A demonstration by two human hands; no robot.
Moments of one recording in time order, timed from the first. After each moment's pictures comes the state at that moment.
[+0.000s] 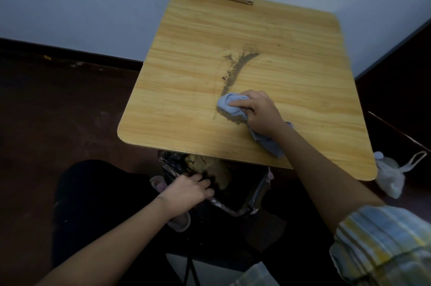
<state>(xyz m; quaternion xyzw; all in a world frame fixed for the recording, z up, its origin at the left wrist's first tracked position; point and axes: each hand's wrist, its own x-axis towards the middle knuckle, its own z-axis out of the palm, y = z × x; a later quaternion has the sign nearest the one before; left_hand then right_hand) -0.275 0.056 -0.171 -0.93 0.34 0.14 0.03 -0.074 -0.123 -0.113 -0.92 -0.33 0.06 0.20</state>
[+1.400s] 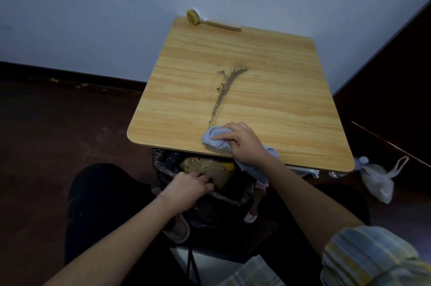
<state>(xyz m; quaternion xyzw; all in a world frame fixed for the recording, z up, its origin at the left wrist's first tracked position) -0.291 0.046 -0.148 -0.96 0.24 0.14 0.00 -0.164 -0.119 -0.108 -0.90 -0.33 0.11 0.24</state>
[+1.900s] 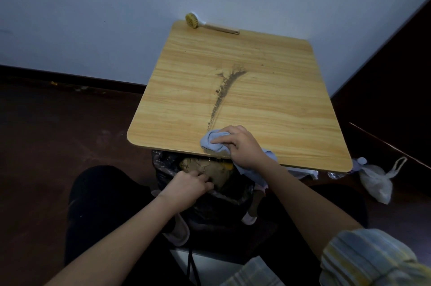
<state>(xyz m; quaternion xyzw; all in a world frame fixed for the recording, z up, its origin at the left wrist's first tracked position) -0.288 0.046 -0.144 -0.96 0.25 0.12 0.00 -0.169 -0.118 -0.107 -0.90 -0.33 0.12 0.25</state>
